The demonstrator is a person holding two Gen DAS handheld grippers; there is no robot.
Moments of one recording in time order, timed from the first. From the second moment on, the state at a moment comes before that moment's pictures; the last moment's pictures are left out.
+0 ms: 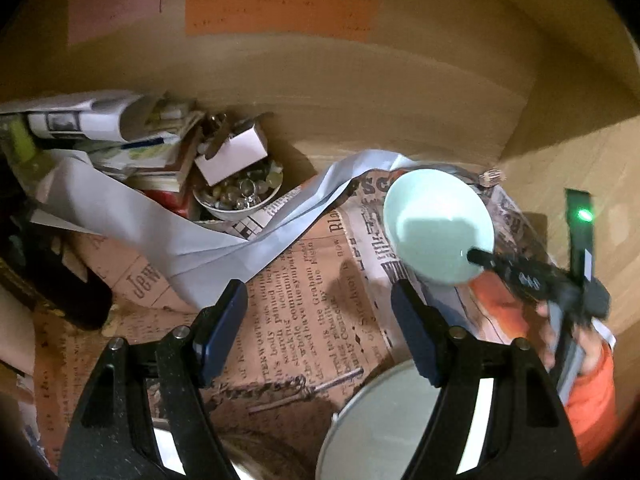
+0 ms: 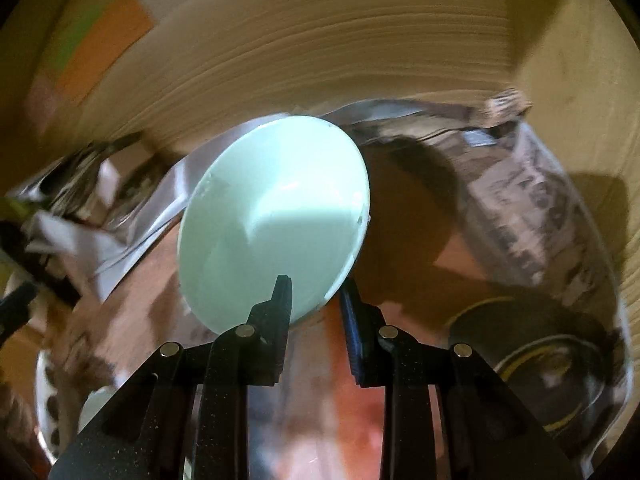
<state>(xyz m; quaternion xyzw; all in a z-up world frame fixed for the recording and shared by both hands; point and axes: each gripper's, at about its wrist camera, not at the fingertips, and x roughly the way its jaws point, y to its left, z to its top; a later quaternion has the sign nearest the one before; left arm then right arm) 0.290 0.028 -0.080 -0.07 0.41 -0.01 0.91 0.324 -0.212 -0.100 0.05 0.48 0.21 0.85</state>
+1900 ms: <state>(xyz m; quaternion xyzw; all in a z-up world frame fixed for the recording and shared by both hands) 0.332 -0.001 -0.090 -0.05 0.46 -0.03 0.88 0.316 -0.177 -0.072 0.05 0.41 0.29 0.87</state>
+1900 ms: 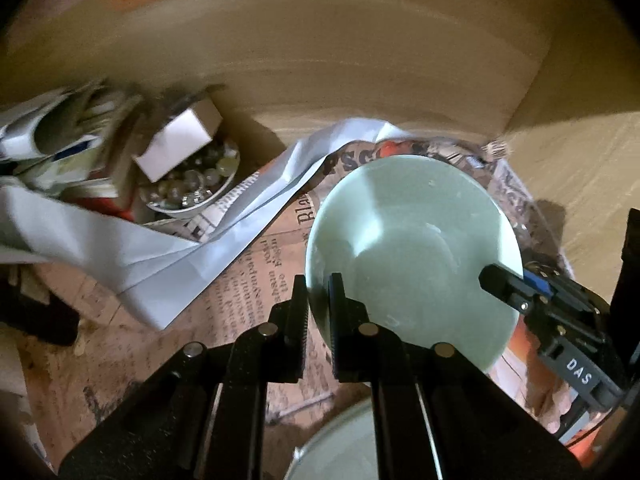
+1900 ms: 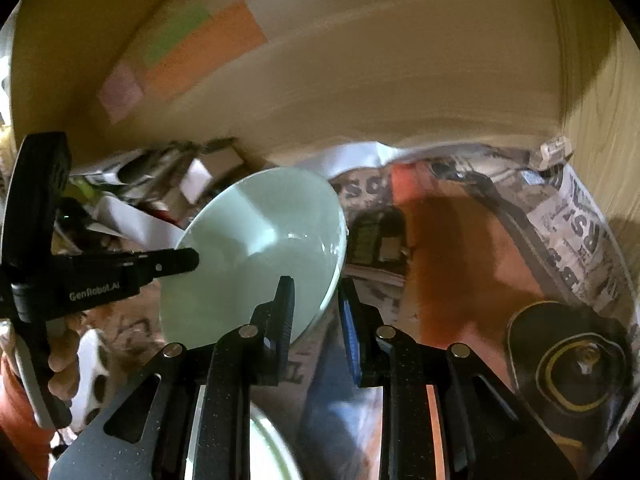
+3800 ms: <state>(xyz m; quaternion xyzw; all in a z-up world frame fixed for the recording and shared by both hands) 0.057 0.138 -0.102 -0.14 0.35 0.05 0.93 0.150 -0.026 -0.081 -0.02 0.40 0.42 0.82</state>
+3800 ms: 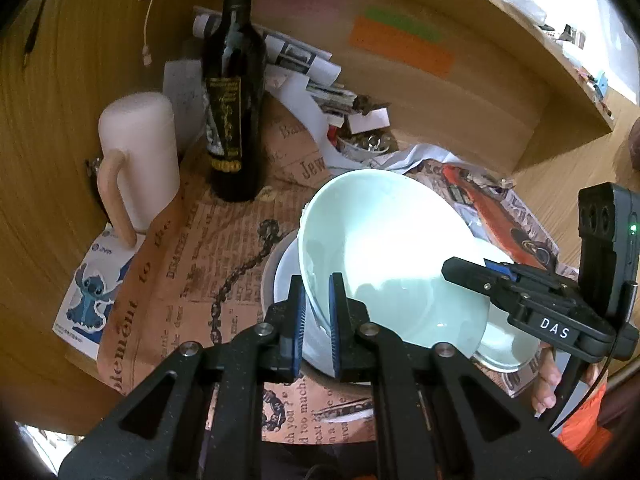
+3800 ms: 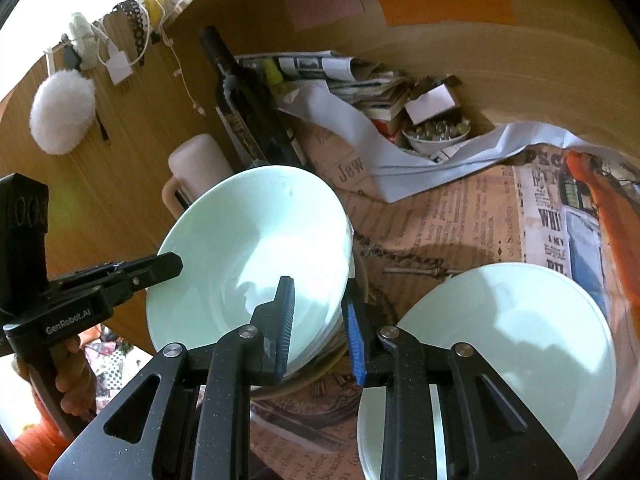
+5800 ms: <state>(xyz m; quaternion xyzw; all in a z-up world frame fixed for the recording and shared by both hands) 0.050 0.163 -0.145 -0.19 0.36 0.05 0.91 0.146 -0.022 -0.093 -0.05 0.40 0.39 0.83</state>
